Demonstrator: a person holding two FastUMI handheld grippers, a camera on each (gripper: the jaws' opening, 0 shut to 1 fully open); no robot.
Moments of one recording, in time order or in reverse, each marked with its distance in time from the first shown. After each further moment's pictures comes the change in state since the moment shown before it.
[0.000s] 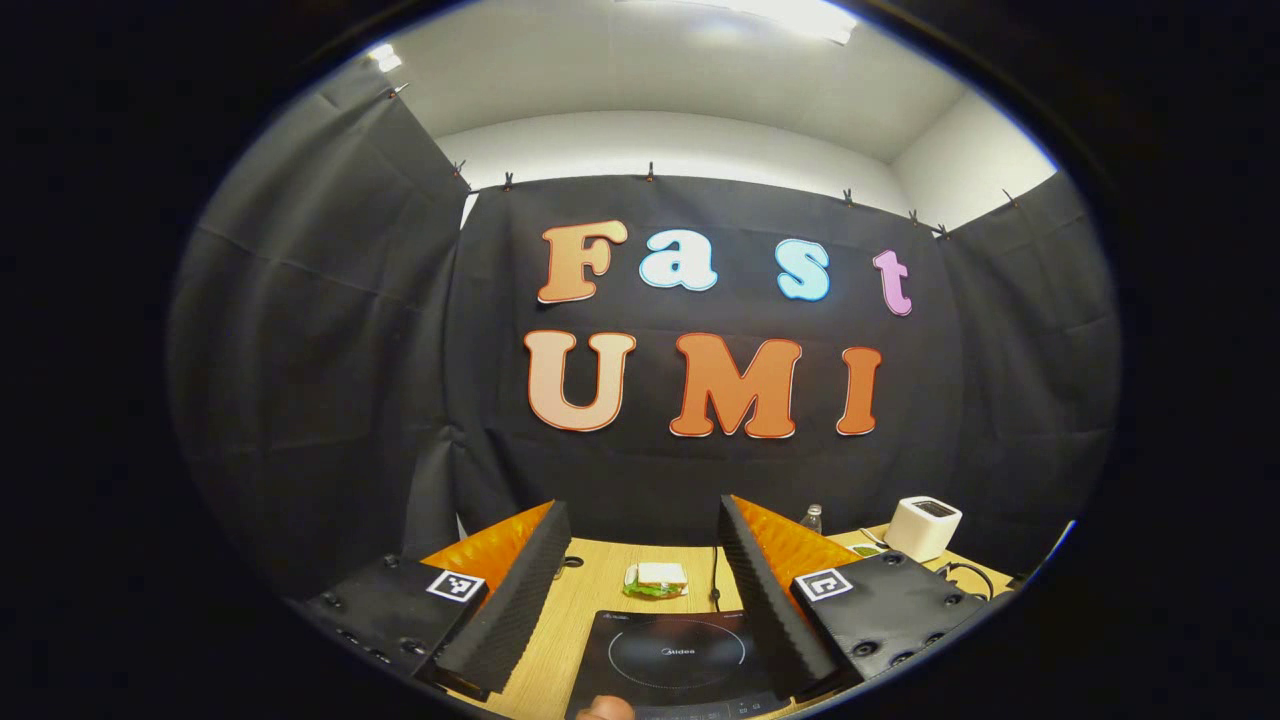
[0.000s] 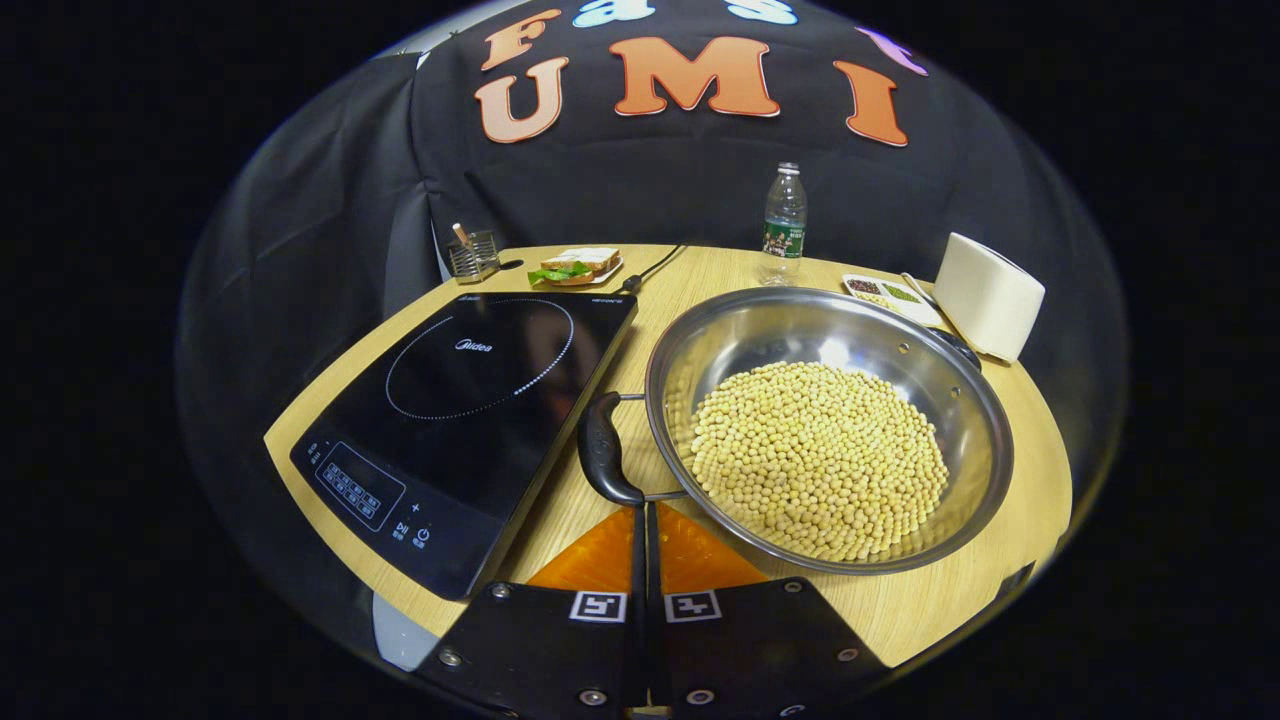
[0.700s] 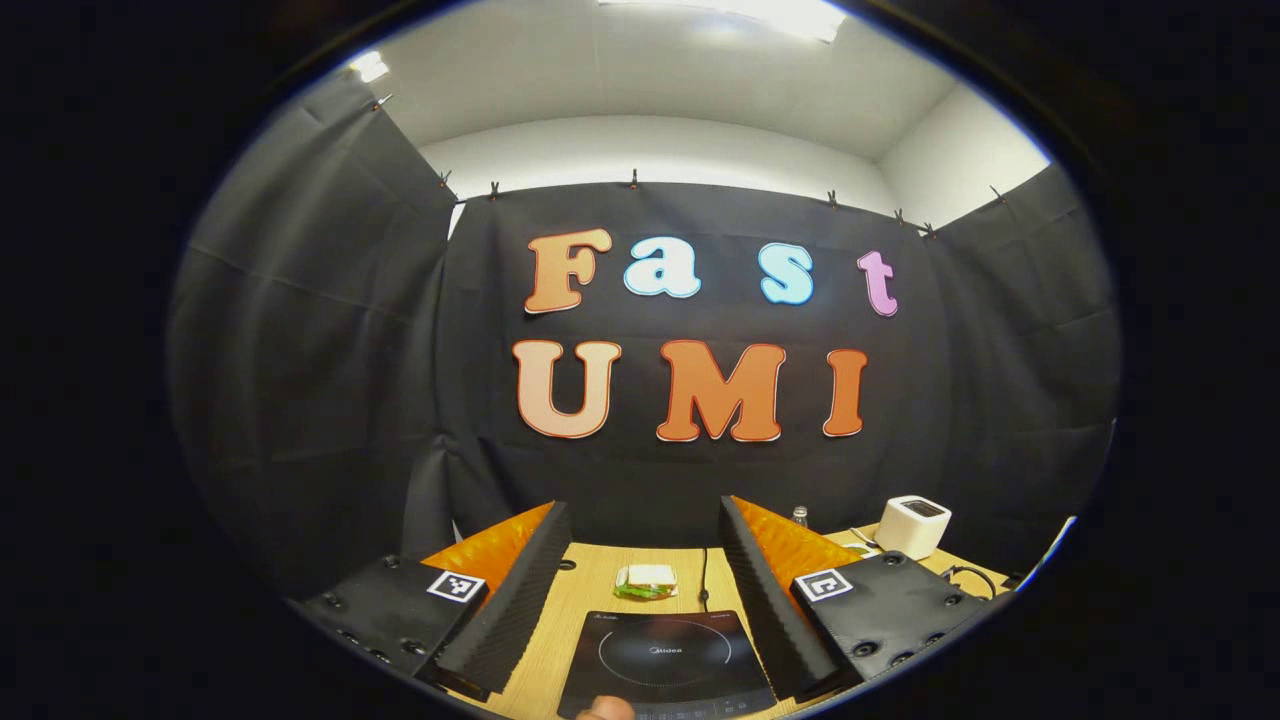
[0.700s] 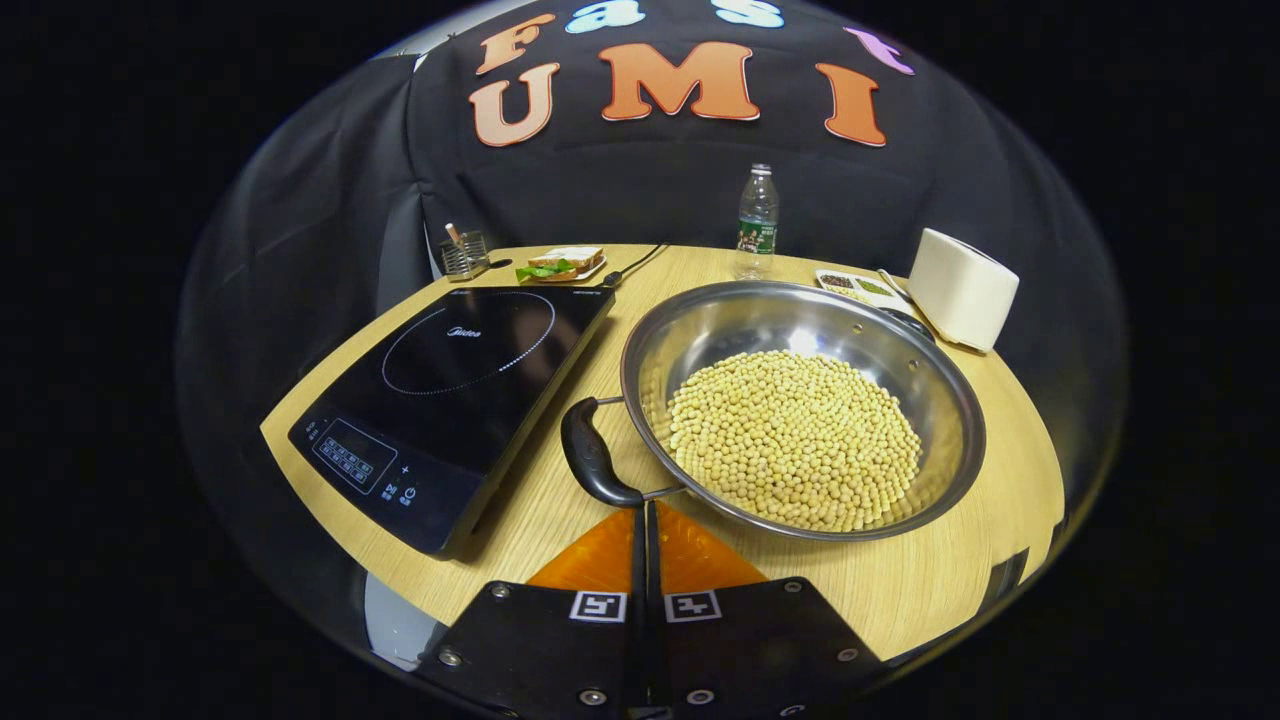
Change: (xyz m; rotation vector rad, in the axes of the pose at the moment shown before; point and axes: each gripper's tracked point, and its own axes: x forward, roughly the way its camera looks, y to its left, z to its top) left arm -0.017 -0.030 0.016 0.029 -0.006 -0.026; right arm -0.022 -0.020 -0.020 0.002 -0.013 -0.033
